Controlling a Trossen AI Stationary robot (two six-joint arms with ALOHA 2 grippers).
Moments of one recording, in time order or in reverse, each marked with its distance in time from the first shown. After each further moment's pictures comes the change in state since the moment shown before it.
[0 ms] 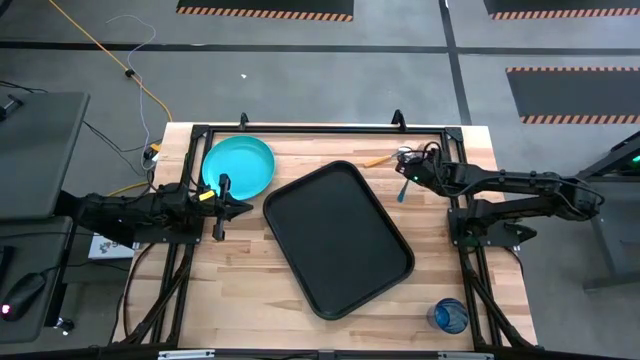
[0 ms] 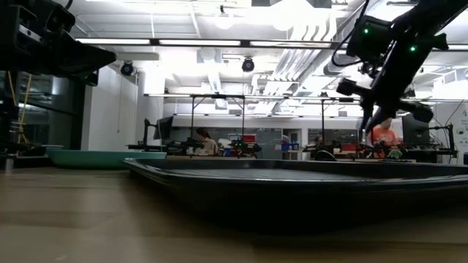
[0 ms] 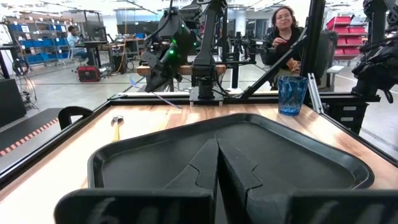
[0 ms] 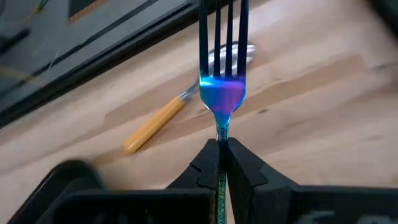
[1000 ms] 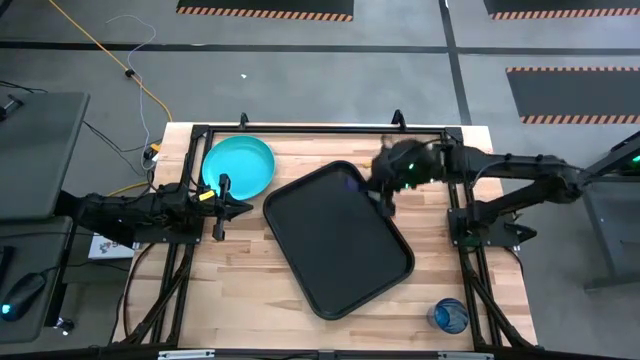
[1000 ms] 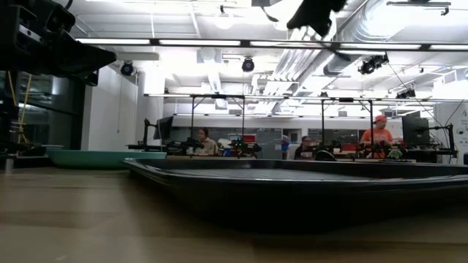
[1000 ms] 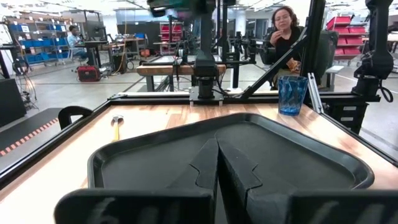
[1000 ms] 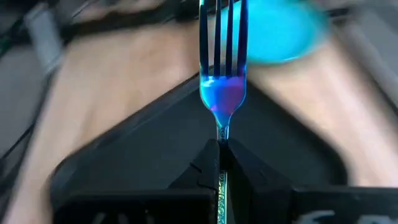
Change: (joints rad) left arm 0.000 0.000 0.000 0.000 0.000 0.000; right arm 0.277 0.210 0.649 -0.051 -0.641 -1.341
